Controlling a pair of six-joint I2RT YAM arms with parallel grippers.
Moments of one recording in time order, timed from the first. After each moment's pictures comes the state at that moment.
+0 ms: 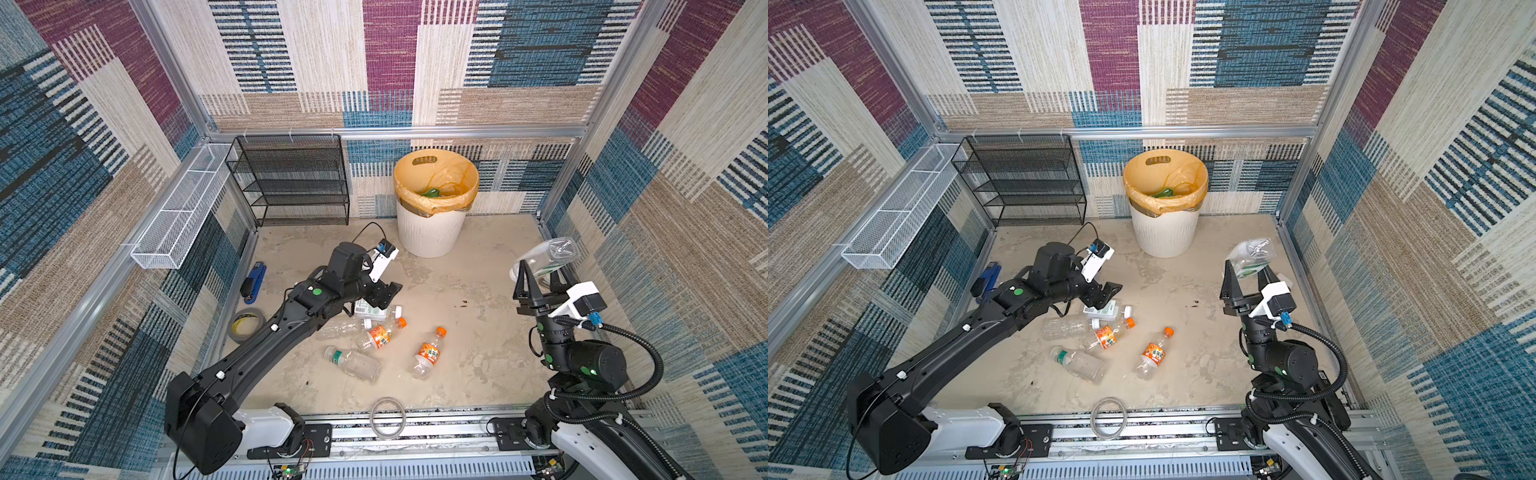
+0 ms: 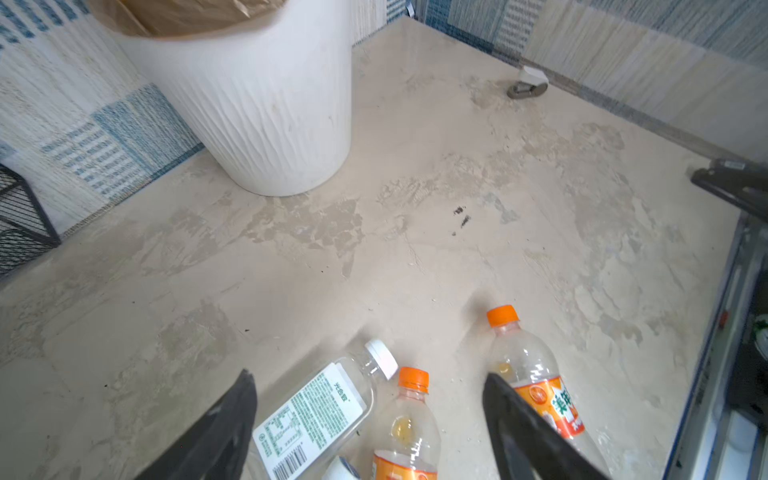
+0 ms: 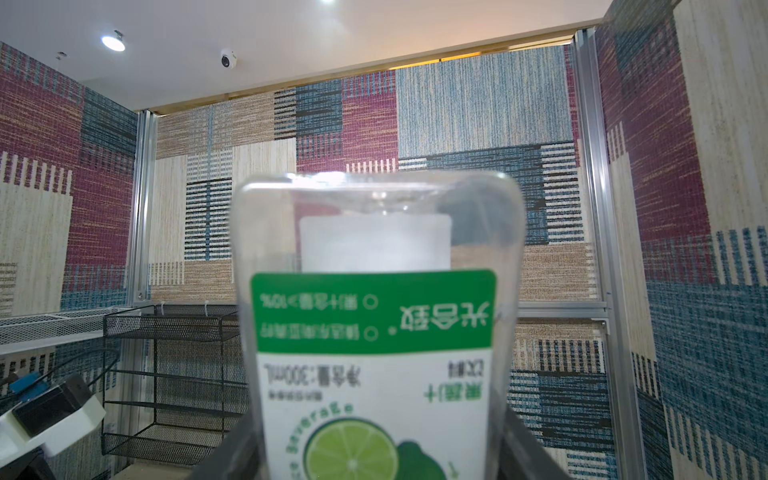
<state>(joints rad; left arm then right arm) -0.66 1.32 1.16 -0.48 0.12 0.13 0.52 0.46 0.44 0.63 0.28 -0.15</state>
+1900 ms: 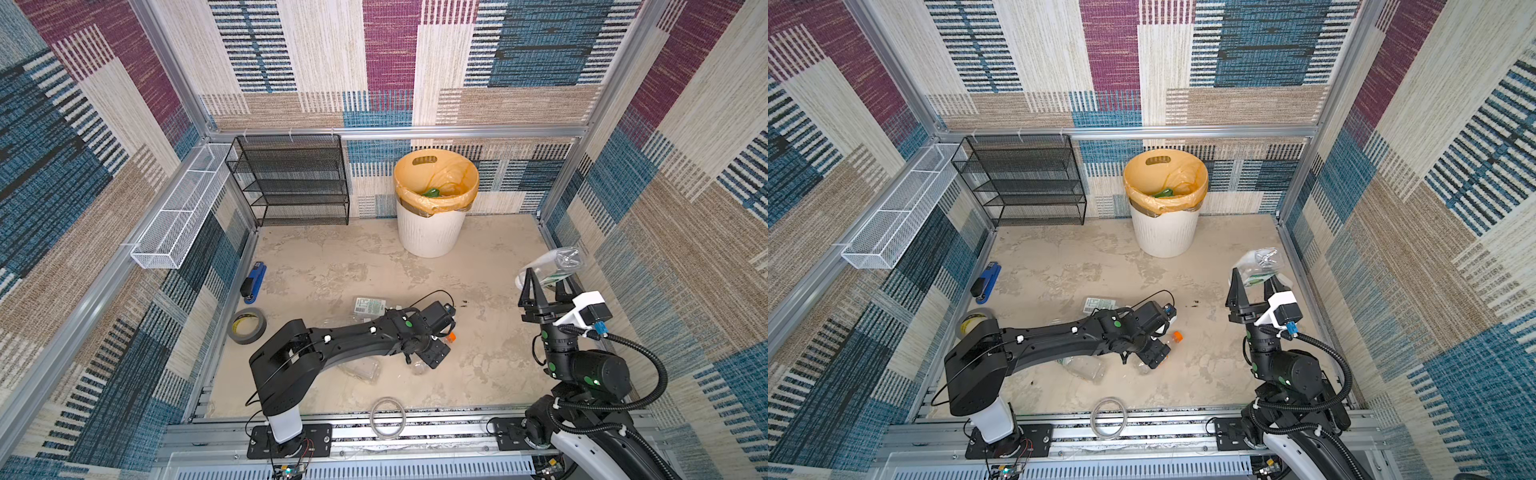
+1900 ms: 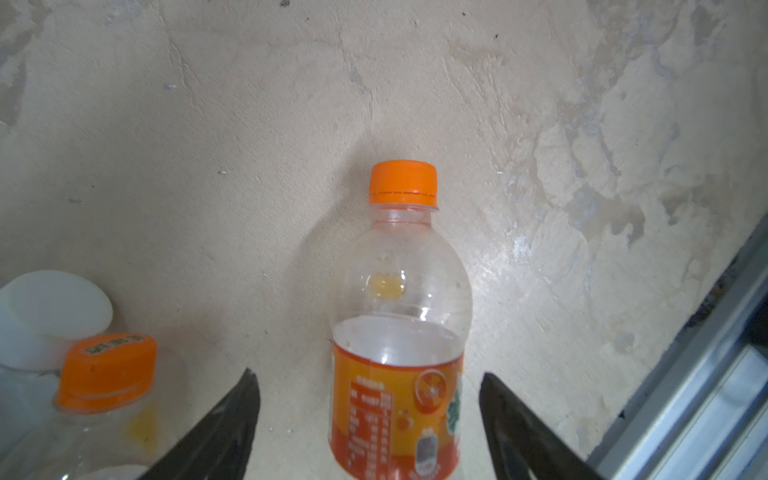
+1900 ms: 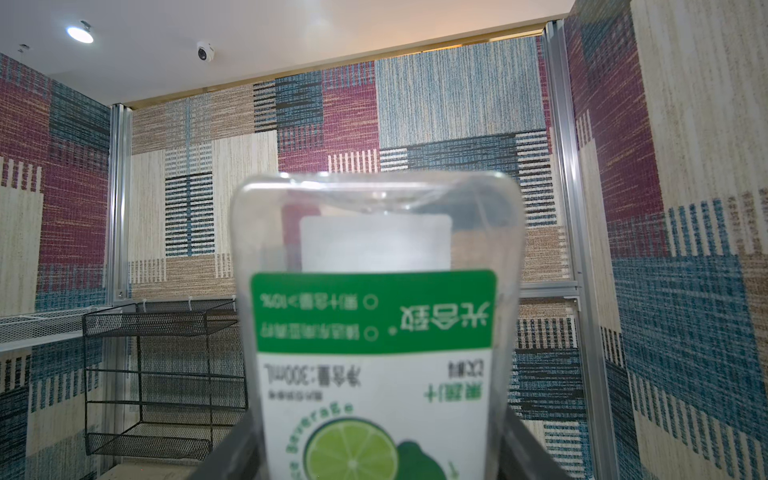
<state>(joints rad) -1.08 1.76 1.21 -0.54 -0.08 -0.21 0.52 0.35 0.38 0.57 0.33 -0.14</state>
